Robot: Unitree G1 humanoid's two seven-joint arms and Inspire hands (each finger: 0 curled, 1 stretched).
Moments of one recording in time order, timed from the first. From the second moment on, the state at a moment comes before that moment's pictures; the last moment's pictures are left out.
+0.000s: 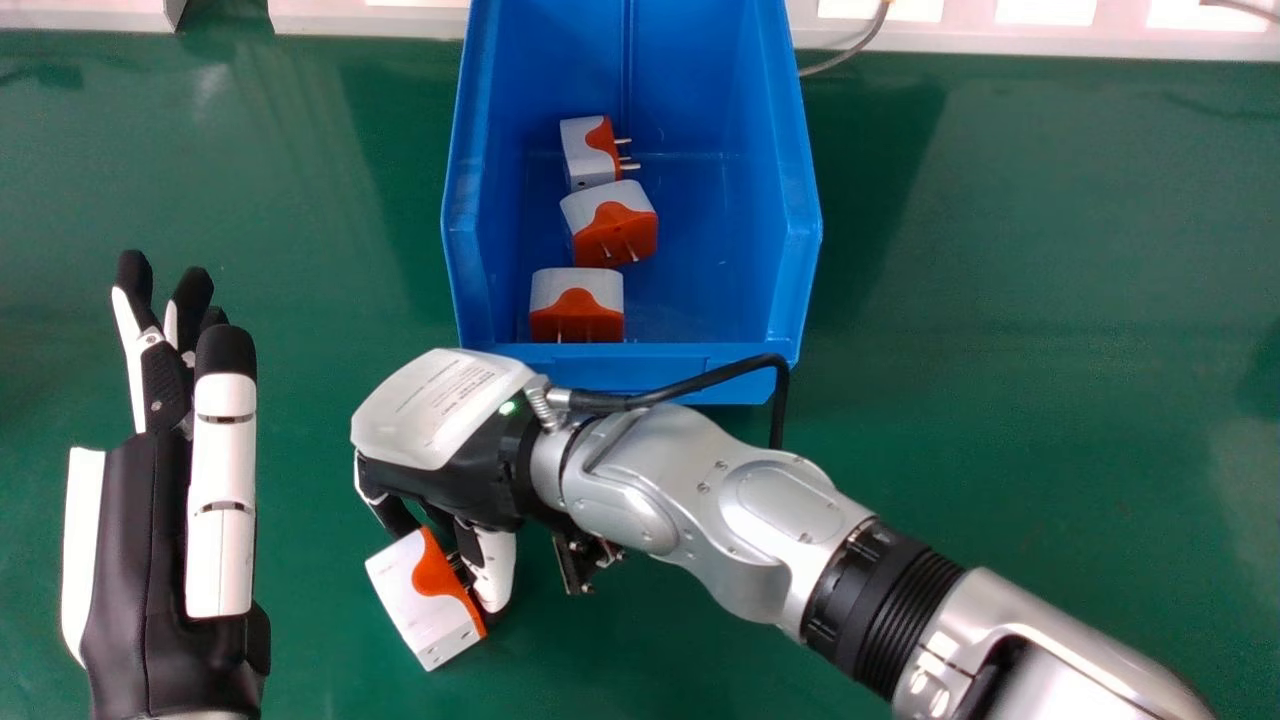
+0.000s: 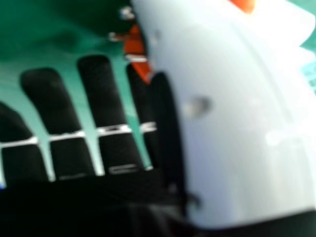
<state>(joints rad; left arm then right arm) 0.56 -0.02 0.11 -0.53 -0.04 -0.19 -0.01 -0.82 0.05 0.85 0.69 -0.91 -0.13 0.32</state>
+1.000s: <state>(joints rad) 0.53 -0.02 0.13 -0.52 -0.02 -0.18 -0.02 -0.88 0.00 0.98 0.58 -1.09 -0.17 0.39</state>
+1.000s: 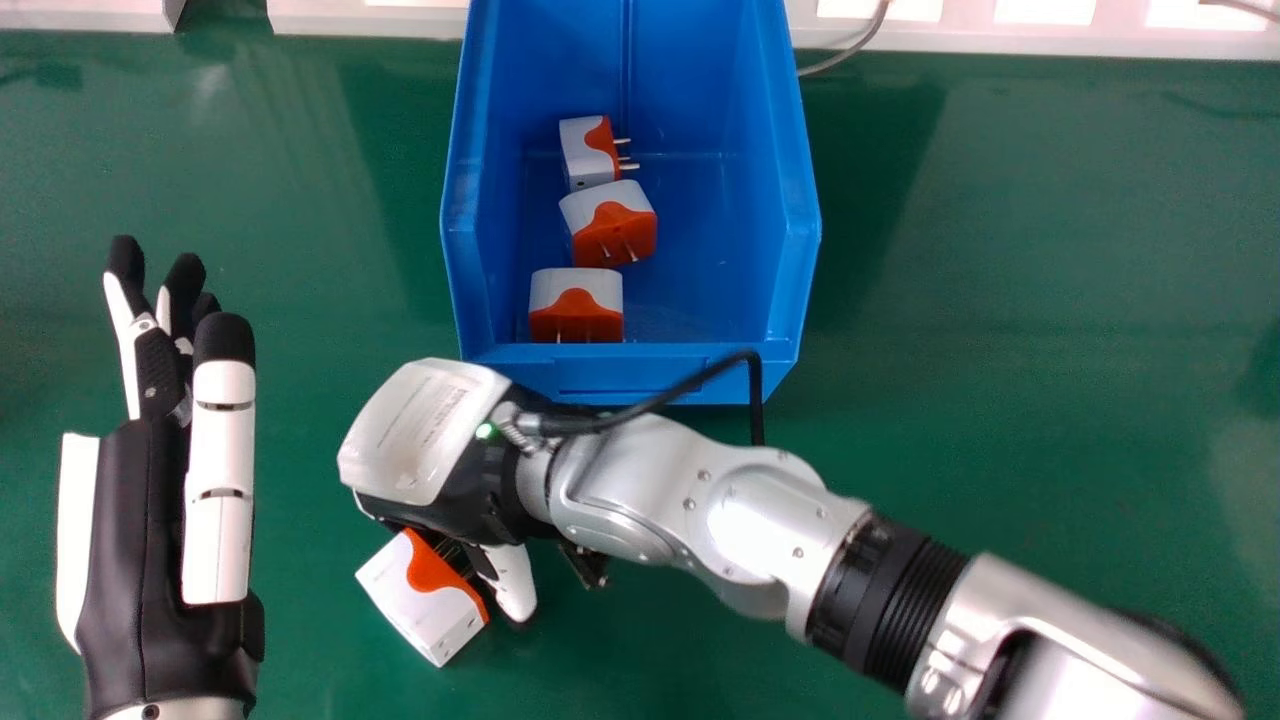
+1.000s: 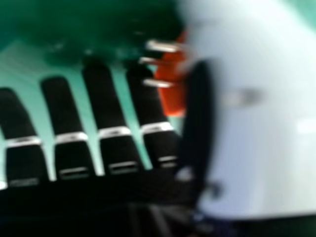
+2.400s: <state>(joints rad) 0.51 -0.02 0.11 -0.51 -0.02 -0.19 -0.02 -0.83 0.01 0.98 0.50 -1.12 -0.15 0.38</state>
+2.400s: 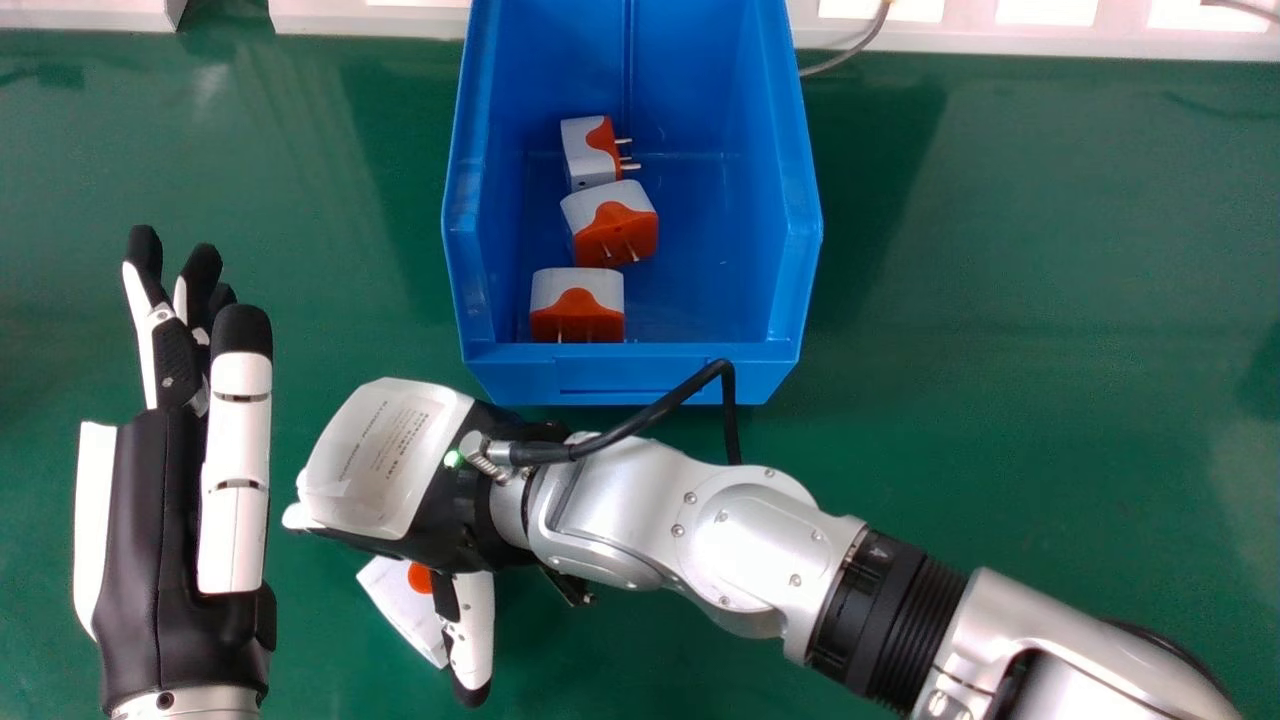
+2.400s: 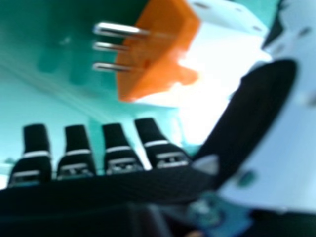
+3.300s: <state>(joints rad) 0.53 -0.02 0.10 -0.54 0.00 -0.16 0.00 -0.80 -0.02 1.01 0.59 -1.13 -0.26 0.15</state>
